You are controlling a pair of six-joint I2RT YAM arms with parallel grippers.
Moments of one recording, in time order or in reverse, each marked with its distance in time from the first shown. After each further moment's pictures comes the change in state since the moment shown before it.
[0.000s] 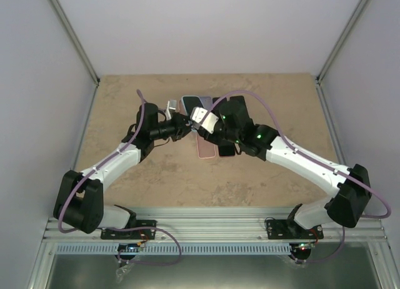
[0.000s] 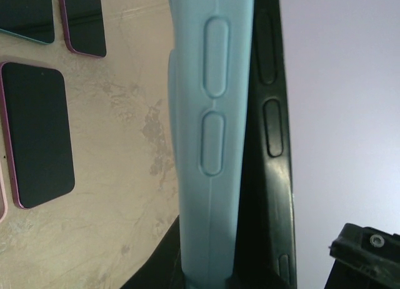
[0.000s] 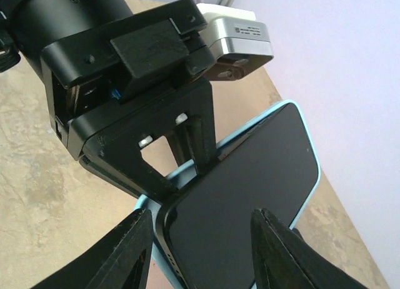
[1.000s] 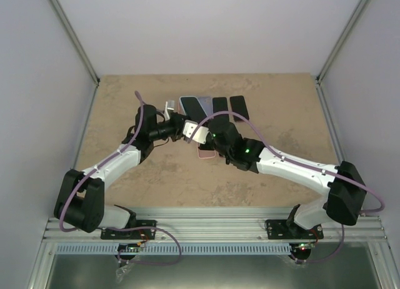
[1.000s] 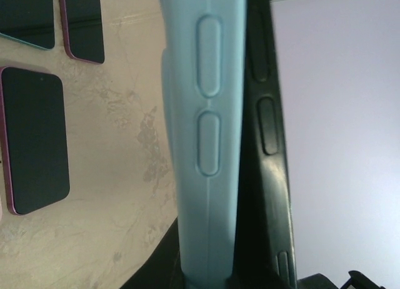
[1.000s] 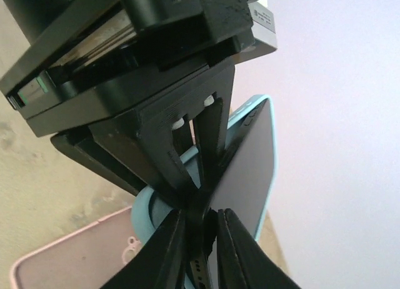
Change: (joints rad) left arm 0.007 0.008 -0.031 0.080 -0.001 -0.058; right arm 0.126 0.028 -0.130 0.225 0.339 -0.223
